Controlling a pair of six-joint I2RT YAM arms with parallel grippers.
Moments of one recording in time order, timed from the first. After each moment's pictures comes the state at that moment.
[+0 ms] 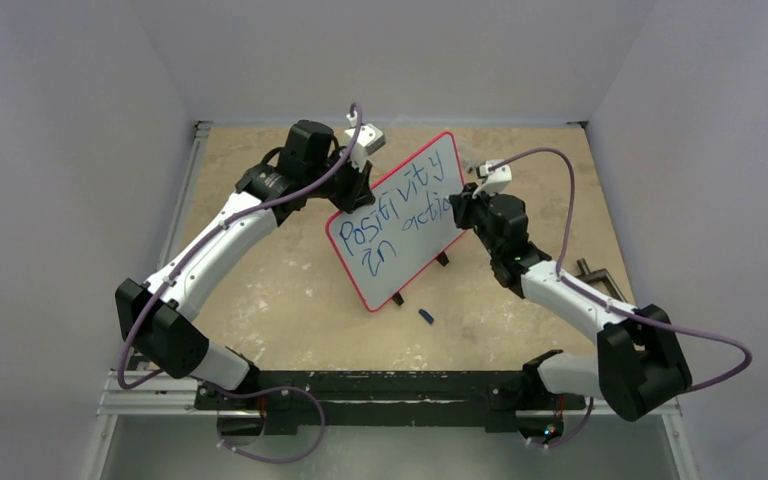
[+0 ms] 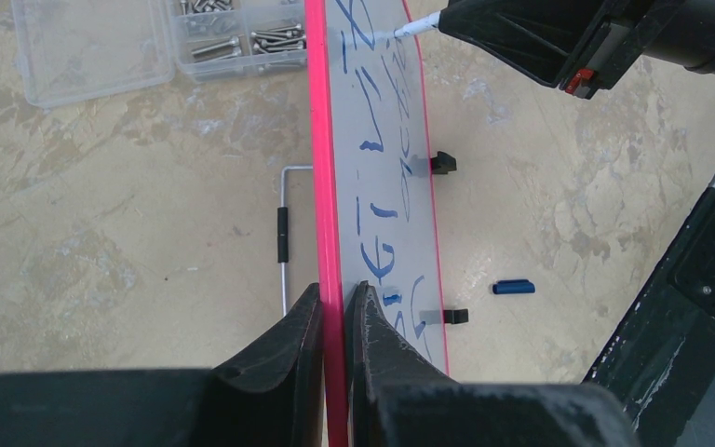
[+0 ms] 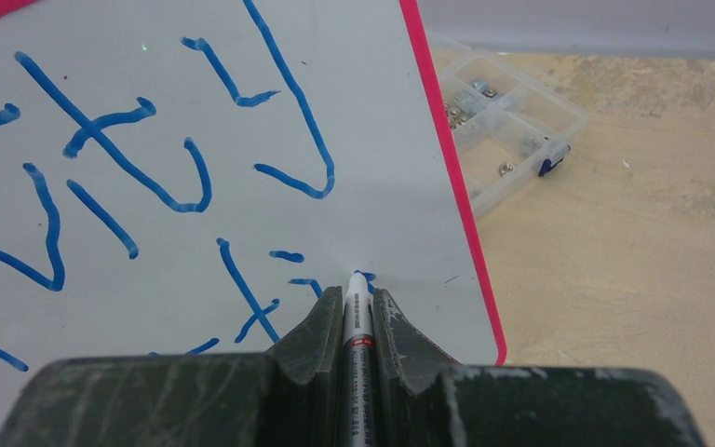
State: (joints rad) left arm -0.55 1.49 1.48 -0.62 0.33 0.09; right arm 0.44 1.26 0.66 0.41 0.13 0.21
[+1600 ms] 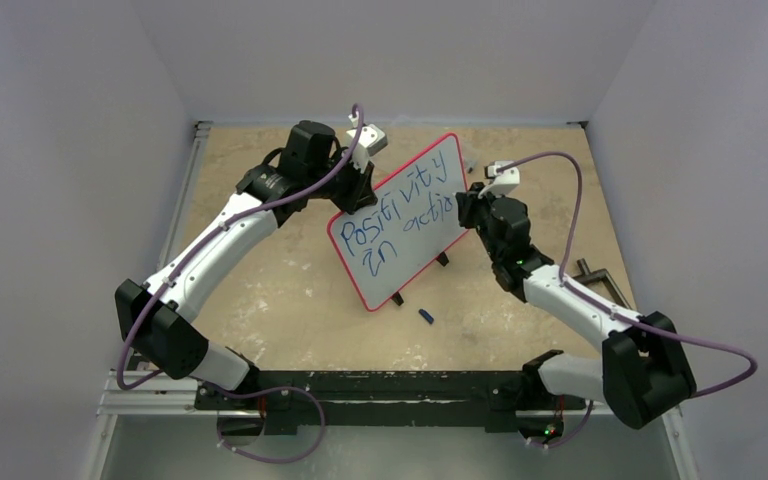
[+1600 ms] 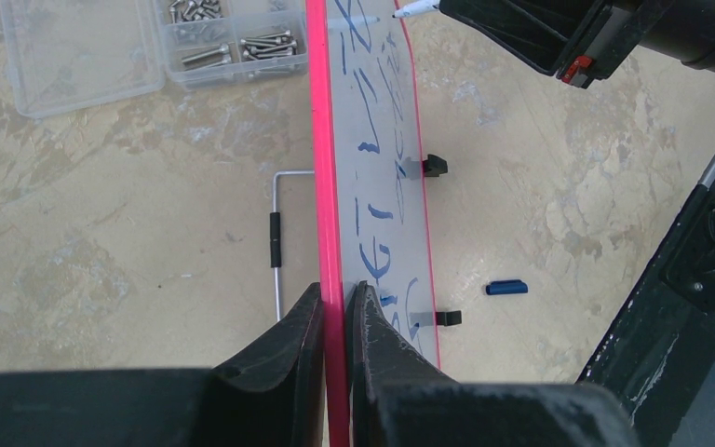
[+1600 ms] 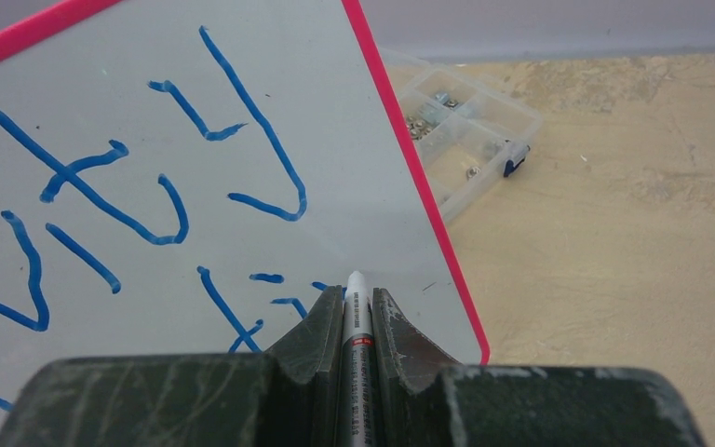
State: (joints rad) left arm -0.56 1.48 1.48 -0.62 0.34 0.09; right arm 0.45 1.21 0.64 0.41 0.25 0.24
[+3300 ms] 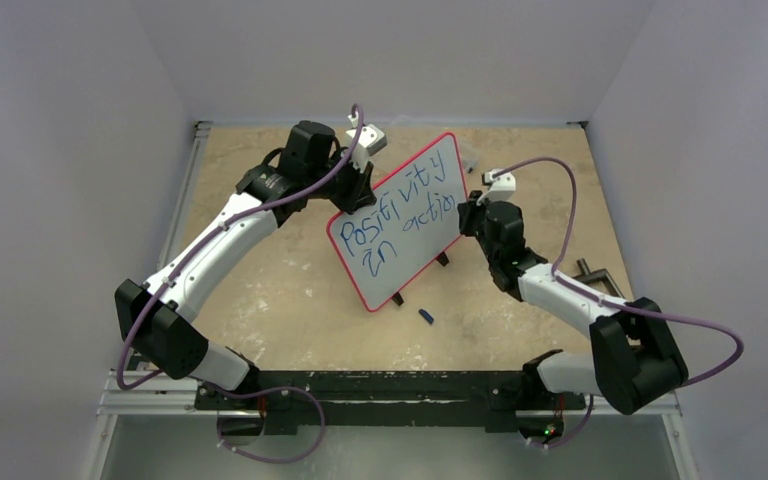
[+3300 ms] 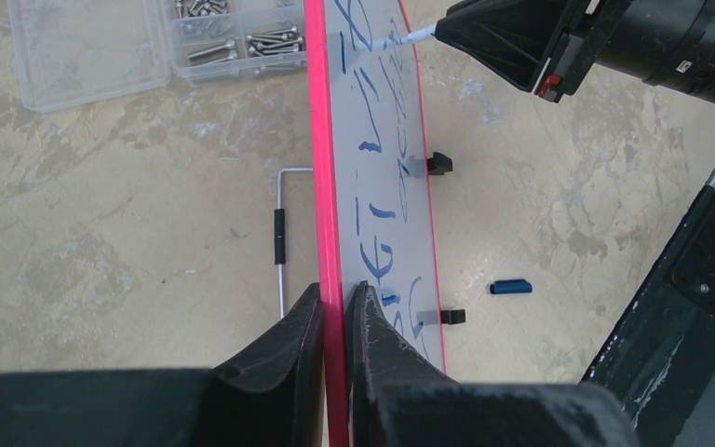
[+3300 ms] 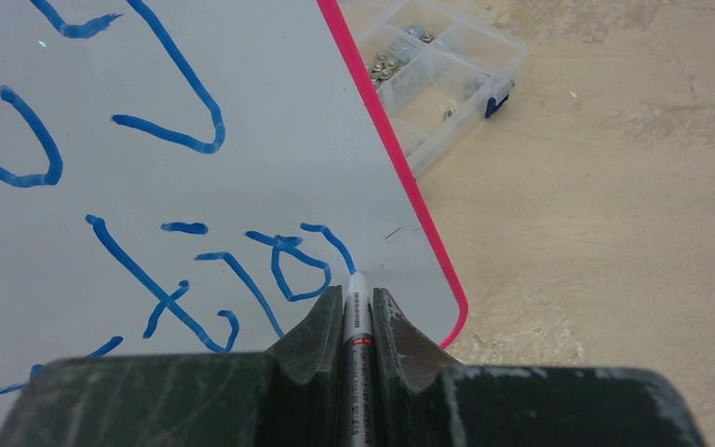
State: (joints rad) left arm -0.56 1.48 1.48 -0.62 0.33 0.09; right arm 0.44 1.29 0.60 0.44 0.25 0.27
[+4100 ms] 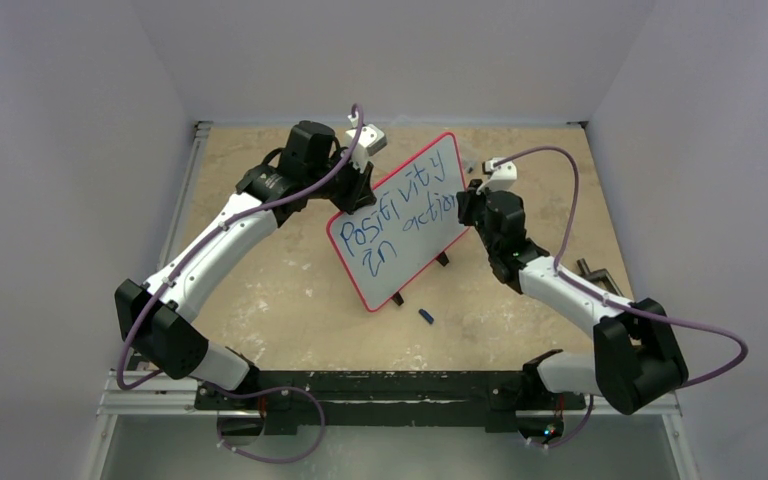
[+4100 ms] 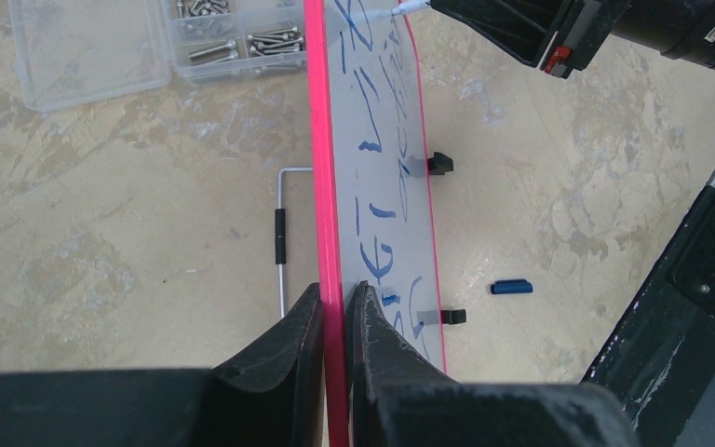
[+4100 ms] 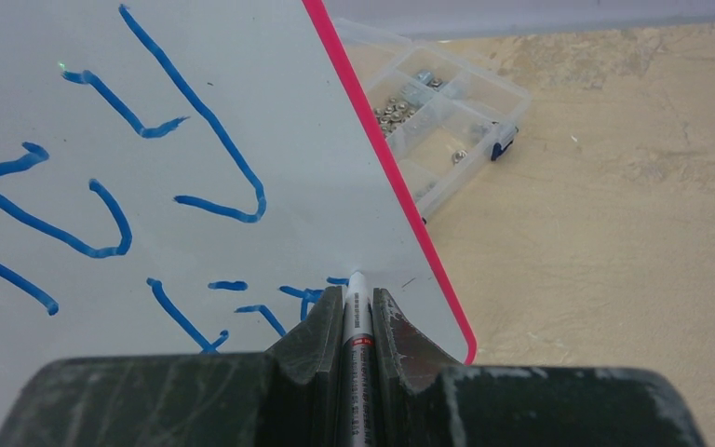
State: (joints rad) left arm -0.56 1.48 1.48 -0.62 0.33 0.09; right arm 0.44 1.29 0.68 0.39 0.25 0.26
